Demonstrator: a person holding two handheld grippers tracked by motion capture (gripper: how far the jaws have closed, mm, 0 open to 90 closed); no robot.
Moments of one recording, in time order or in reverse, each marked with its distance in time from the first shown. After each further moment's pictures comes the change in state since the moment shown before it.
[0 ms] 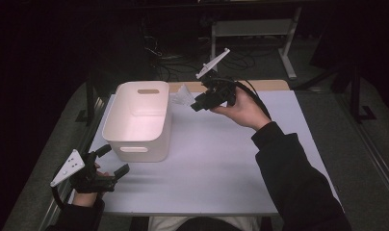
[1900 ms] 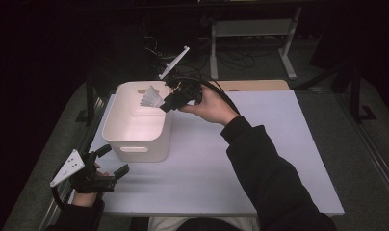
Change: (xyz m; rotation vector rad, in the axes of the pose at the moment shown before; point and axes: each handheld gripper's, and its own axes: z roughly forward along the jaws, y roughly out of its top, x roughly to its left) left arm 0.000 0.000 0.000 -0.002 -0.006 0.000; right arm 0.032 0.060 0.047 0.011 0.075 -0.096
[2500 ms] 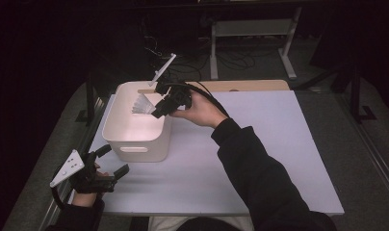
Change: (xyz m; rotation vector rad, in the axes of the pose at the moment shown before) left arm 0.000 0.000 0.000 -0.001 -0.001 0.002; right arm 0.007 0.008 0.030 0.031 0.043 -0.024
